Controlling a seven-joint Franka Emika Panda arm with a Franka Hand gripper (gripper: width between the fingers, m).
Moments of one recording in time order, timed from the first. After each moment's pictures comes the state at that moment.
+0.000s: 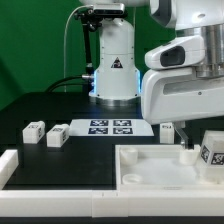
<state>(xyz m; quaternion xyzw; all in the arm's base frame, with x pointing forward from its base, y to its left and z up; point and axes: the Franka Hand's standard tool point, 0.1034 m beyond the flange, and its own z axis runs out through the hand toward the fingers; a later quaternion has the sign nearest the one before) 0.625 0.126 0.087 -1.00 -0.03 -0.05 0.06</state>
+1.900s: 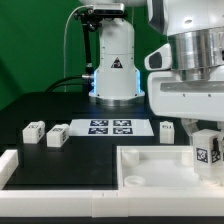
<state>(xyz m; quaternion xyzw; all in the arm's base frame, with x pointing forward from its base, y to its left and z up) 0.618 0.122 0.078 -0.86 0.49 -0.03 0.09</state>
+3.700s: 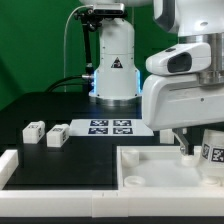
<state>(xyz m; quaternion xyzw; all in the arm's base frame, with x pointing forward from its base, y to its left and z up) 0.620 0.123 0.076 -0.99 -0.11 -0.05 0.04</state>
